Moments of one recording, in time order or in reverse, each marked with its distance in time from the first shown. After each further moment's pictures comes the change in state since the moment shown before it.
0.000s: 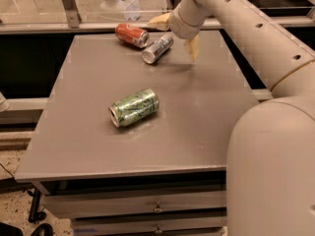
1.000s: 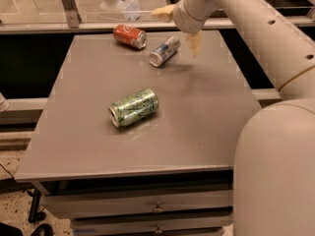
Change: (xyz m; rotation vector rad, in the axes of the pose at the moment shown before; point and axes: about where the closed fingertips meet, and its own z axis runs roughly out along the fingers) arm 0.004 -0.012 -0.022 0.069 -0.001 0.029
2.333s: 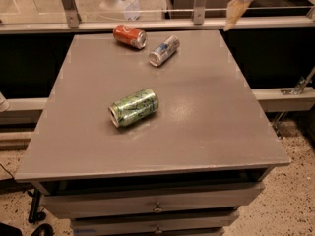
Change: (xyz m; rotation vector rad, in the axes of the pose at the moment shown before) arm 0.042 0.006 -0.168 0.332 0.162 0.202
